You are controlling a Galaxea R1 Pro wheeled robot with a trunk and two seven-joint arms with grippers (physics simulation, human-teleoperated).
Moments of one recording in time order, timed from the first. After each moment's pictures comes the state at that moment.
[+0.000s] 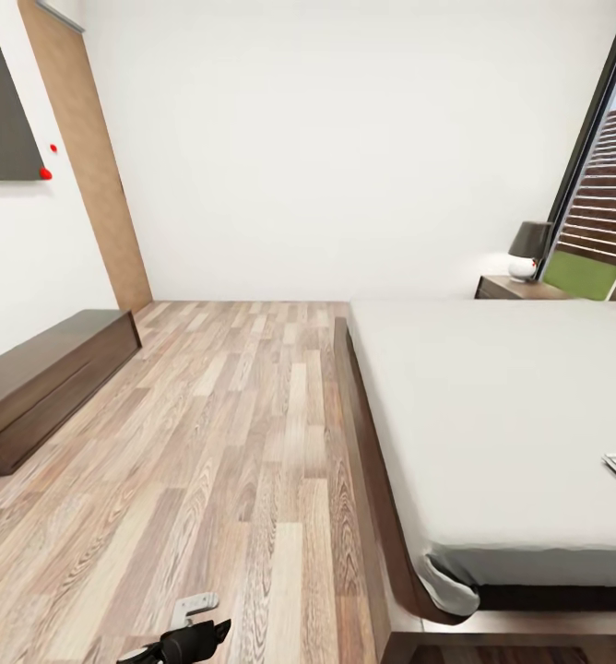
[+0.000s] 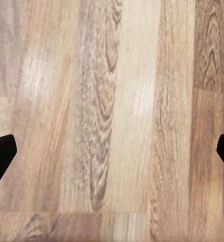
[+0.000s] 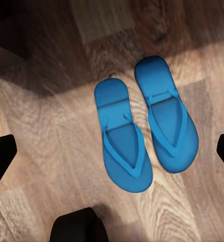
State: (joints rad) left arm -0.53 0.02 0.36 -0.03 -0.13 -0.09 -0.26; right arm -0.36 -0.23 -0.11 -0.05 -0.22 -0.02 0.15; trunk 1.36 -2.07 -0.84
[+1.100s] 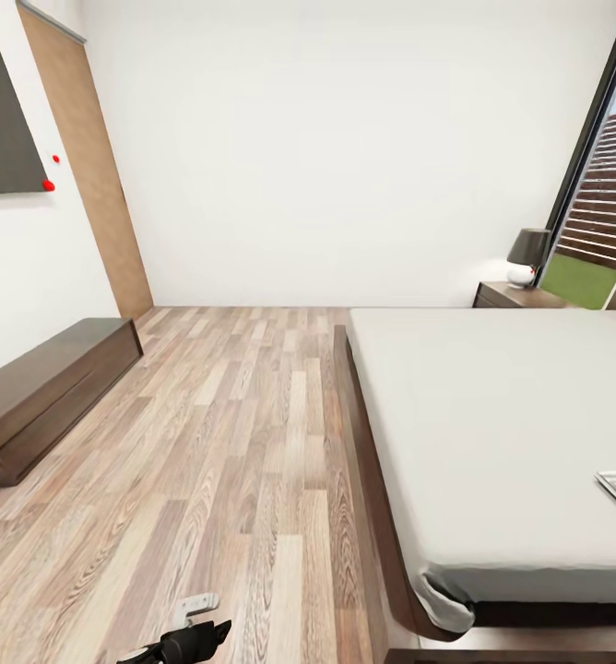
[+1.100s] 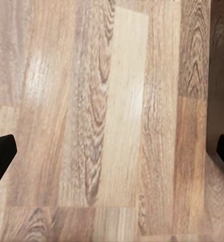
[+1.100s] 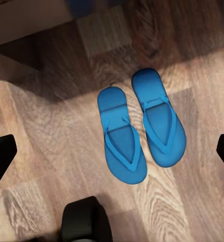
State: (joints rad) left arm -0.53 0.02 0.35 -0.03 -0.13 -0.09 -0.26; right arm -0.36 -0.24 -0.11 -0.05 -0.22 -0.02 0.15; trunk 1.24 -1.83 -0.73
